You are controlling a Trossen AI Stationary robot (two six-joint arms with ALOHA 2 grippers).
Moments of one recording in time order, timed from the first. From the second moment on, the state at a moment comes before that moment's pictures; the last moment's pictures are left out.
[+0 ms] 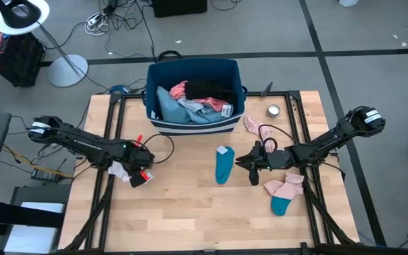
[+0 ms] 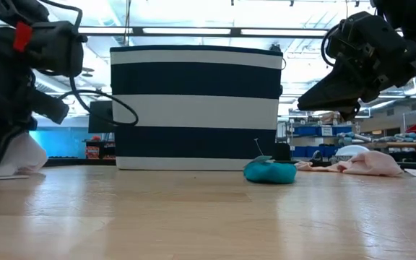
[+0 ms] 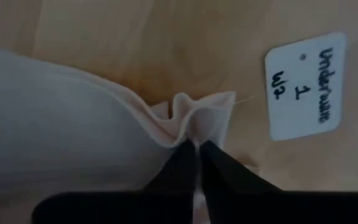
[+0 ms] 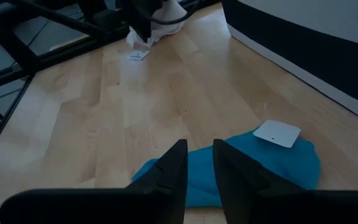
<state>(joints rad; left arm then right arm) -0.15 1.17 0.49 -0.89 0.05 -0.64 0.31 1.19 0.29 0.51 0.44 0.47</state>
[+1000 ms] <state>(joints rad) -0.15 1.17 1.23 -0.87 -0.22 -0.39 0.31 1.19 0.29 0.52 0.44 0.47</state>
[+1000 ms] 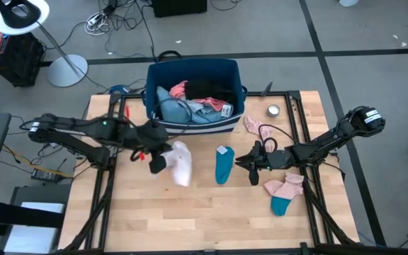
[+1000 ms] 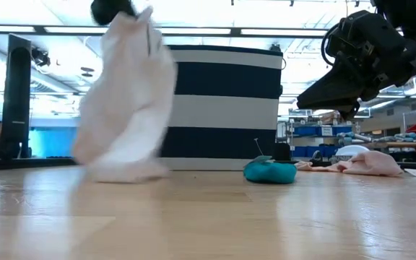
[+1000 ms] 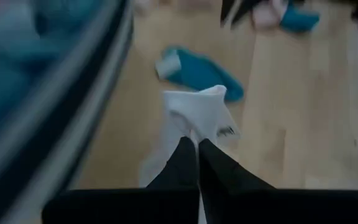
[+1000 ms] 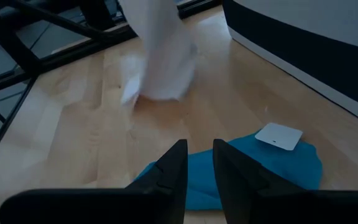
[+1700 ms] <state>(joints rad) 0.20 1.50 1.95 -0.73 -0.15 0.05 0.31 1.19 0.29 0.56 0.44 0.45</state>
